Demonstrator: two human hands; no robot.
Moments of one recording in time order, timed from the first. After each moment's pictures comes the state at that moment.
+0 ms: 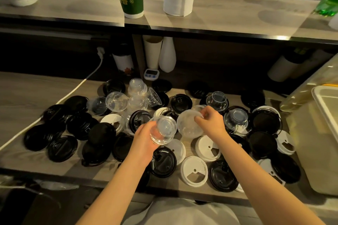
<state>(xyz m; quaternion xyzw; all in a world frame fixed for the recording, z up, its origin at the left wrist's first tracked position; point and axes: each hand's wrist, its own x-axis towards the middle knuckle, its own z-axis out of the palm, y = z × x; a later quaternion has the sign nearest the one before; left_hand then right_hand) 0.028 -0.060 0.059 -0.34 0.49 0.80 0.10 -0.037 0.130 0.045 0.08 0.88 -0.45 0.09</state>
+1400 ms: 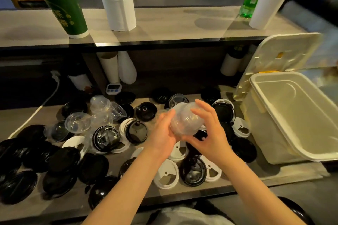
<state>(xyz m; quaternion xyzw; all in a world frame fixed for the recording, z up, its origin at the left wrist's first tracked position) 0.021 0.071 0.114 -0.10 0.49 0.84 0.23 0.047 0.217 0.093 -0.15 0.87 -0.44 -0.17</state>
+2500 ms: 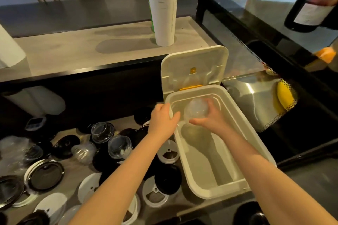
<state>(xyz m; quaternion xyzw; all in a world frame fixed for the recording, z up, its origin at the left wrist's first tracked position) -0.072 0.378 0.108 0.09 0.93 0.35 0.08 -0.046 0.552 0.080 0.18 0.84 -0.51 0.00</state>
